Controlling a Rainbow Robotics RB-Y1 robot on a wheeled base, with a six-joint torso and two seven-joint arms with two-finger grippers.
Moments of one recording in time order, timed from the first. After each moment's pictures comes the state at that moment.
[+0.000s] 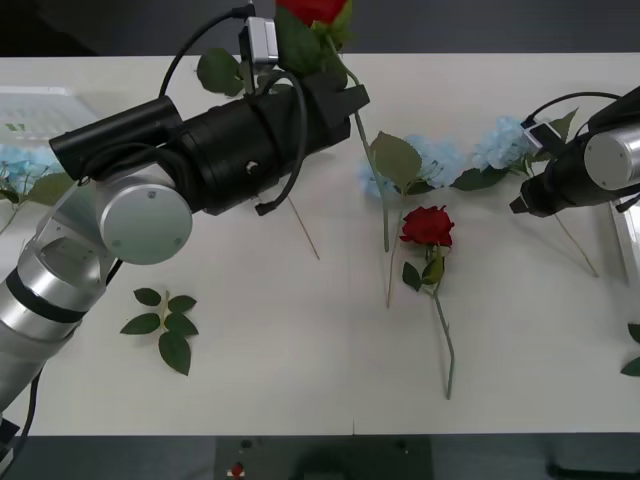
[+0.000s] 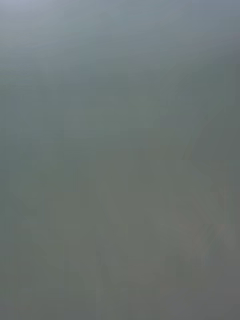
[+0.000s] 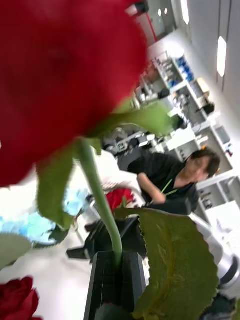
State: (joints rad) right arm -0.87 -0.92 0.84 -1.01 -1.11 0.84 1.74; left arm -0.50 0.52 -0.47 -1.90 1.11 0.41 -1.16
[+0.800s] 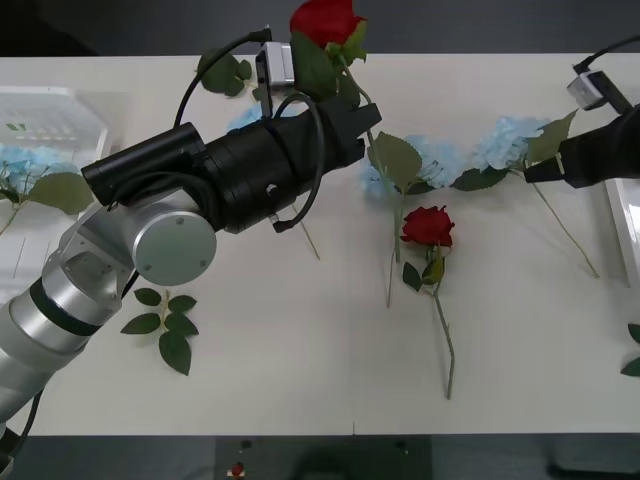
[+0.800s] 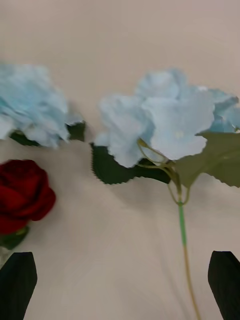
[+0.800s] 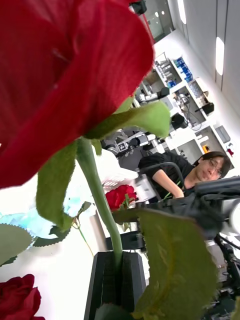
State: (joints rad) right arm -0.75 -1.24 0.68 -1.38 -1.66 0.87 1.88; left arm -0.50 0.52 -0.55 -1.87 1.08 0.30 -1.16
